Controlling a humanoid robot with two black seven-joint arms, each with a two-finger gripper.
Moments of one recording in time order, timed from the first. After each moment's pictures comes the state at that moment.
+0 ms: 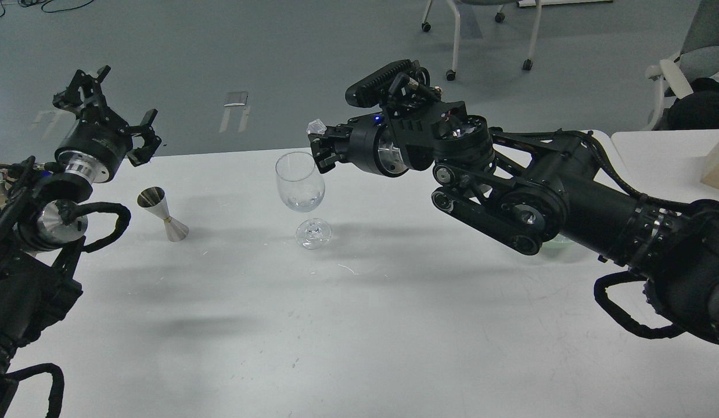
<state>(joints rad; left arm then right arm) -0.65 0.40 -1.25 -0.71 0.39 -0.31 -0.11 1.12 0.00 0.47 1.04 -1.90 0.40 -0.12</state>
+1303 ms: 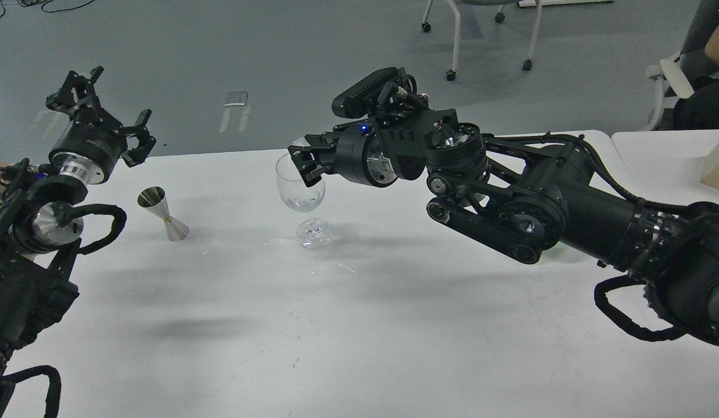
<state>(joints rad) -0.64 0.41 -1.26 -0.71 0.39 -0.31 -0.12 1.11 0.00 0.47 1.10 -1.89 0.40 -0.10</state>
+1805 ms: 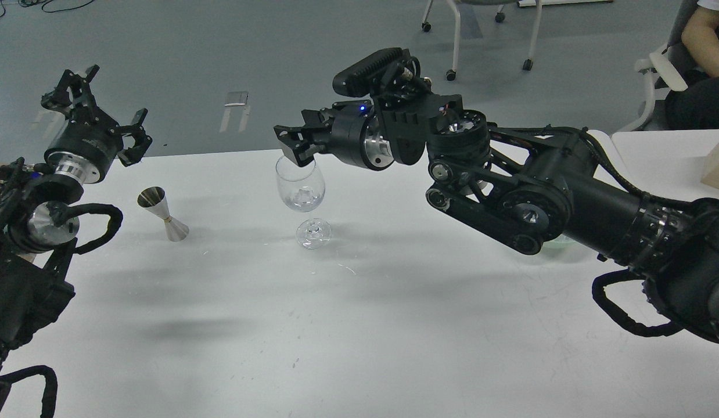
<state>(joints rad) -0.64 0.42 -1.26 -0.71 0.39 -0.31 -0.12 1.12 0.00 0.58 1.13 -1.88 0.34 -0.11</state>
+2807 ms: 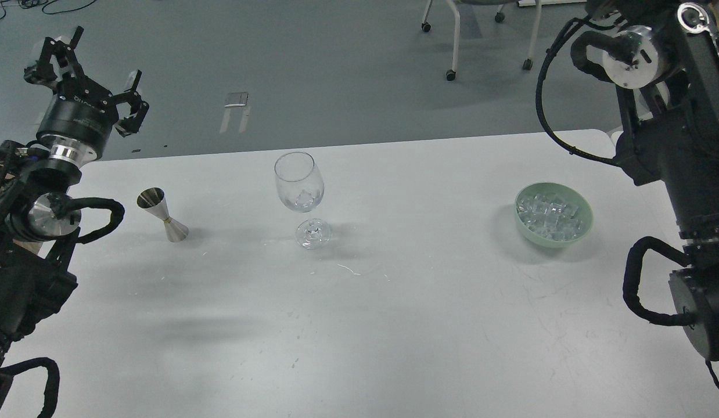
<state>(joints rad) -0.67 0.41 -1.25 -0.72 0.39 -0.41 -0.30 0.97 -0.08 1.47 1.06 -0.99 0.30 -0.11</state>
